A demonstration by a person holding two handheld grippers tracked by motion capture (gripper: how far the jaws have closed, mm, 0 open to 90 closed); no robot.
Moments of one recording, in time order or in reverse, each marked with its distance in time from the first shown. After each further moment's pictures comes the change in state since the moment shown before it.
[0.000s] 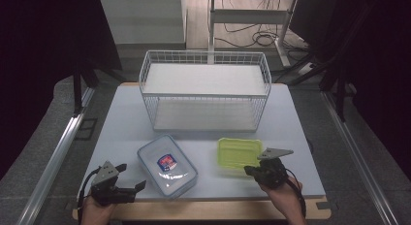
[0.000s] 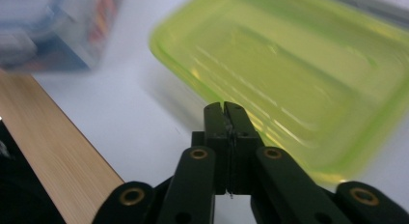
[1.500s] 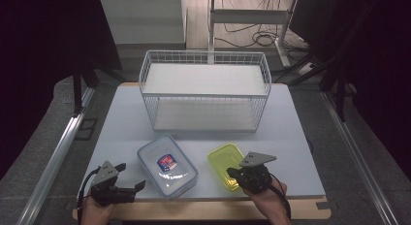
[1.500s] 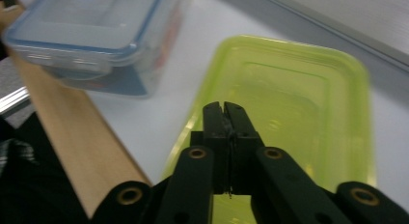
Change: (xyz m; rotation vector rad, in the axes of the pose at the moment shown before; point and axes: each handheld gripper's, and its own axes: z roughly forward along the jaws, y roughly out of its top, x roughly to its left) left arm 0.000 0.001 -0.001 -0.003 0.010 0.011; right arm 0.048 0.014 0.009 -0.052 0.051 -0.150
